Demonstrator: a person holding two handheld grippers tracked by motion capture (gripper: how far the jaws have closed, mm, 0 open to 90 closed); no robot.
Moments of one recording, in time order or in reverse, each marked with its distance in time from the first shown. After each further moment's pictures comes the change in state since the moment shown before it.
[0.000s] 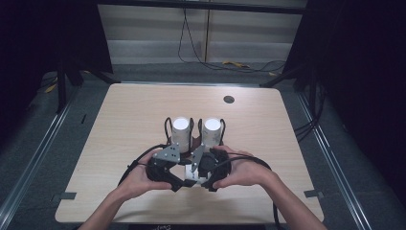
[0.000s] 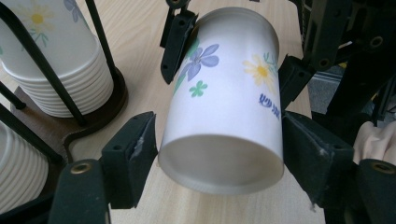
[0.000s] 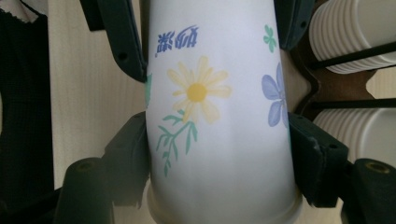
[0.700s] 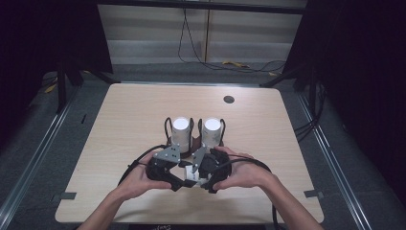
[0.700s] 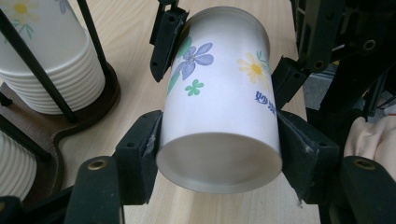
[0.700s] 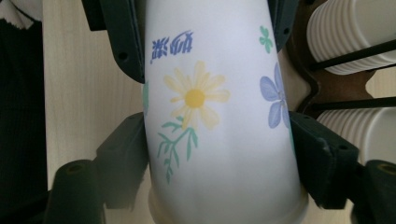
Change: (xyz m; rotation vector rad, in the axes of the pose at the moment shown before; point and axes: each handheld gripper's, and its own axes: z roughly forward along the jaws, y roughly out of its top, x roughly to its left) left arm 0.002 -0.001 0.000 0.004 -0.026 -0.005; right arm 0.002 -0.005 0.004 -0.034 -0.018 0.021
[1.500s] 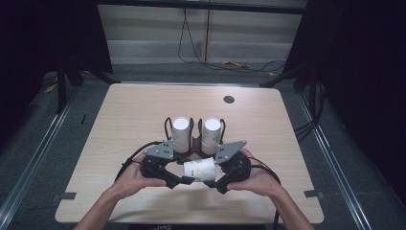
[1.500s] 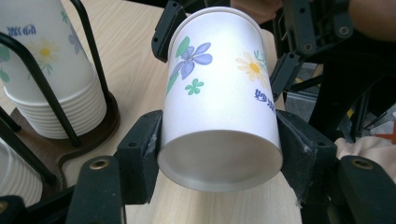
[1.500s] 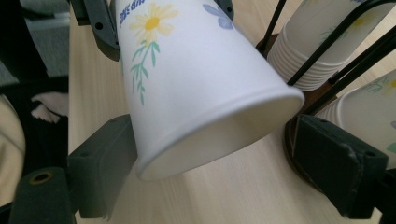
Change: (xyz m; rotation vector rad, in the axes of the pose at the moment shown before) left arm -0.001 0.004 -0.018 -0.122 -0.031 -0.003; right arm -0.001 -0.054 -0.015 -0.407 -0.010 0.238
